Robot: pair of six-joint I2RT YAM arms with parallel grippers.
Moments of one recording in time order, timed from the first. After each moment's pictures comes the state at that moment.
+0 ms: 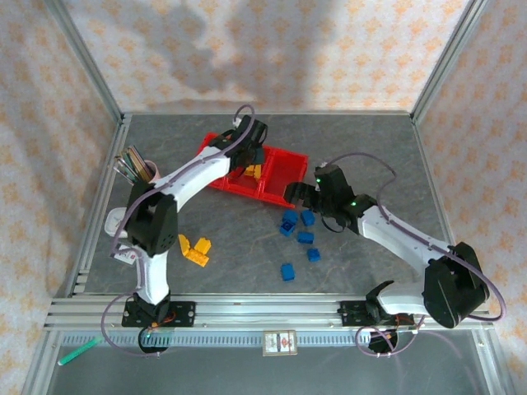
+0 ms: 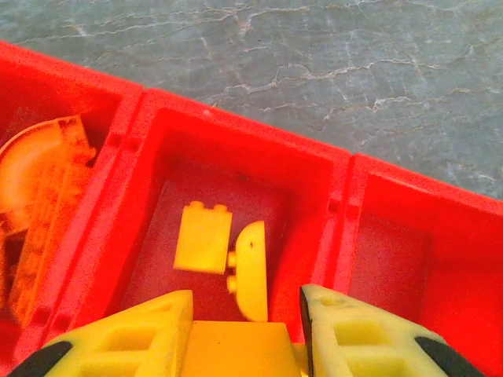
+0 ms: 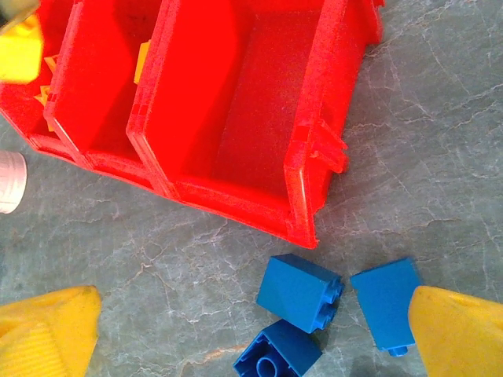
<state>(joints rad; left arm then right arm) -0.50 1.98 1.69 -0.61 -0.24 -0.52 0.55 1.28 0.83 -0.32 -0.07 0.72</state>
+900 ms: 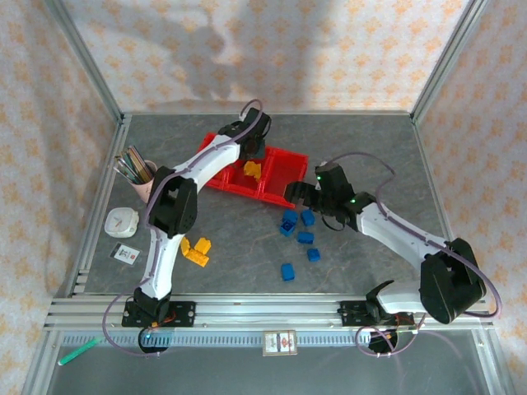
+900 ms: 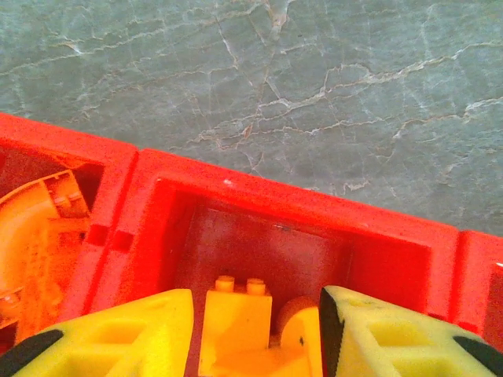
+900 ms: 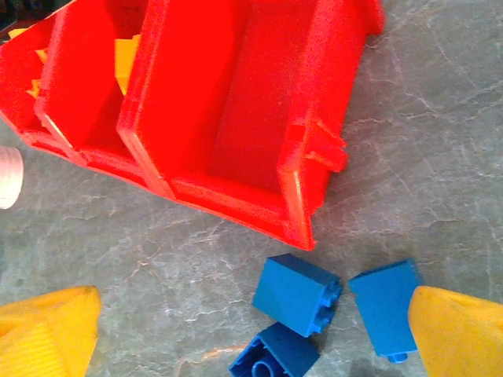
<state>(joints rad) -0.45 2.20 1.94 -0.73 -0.26 -0.43 0.53 1.31 0.85 -0.32 -0.11 0.71</state>
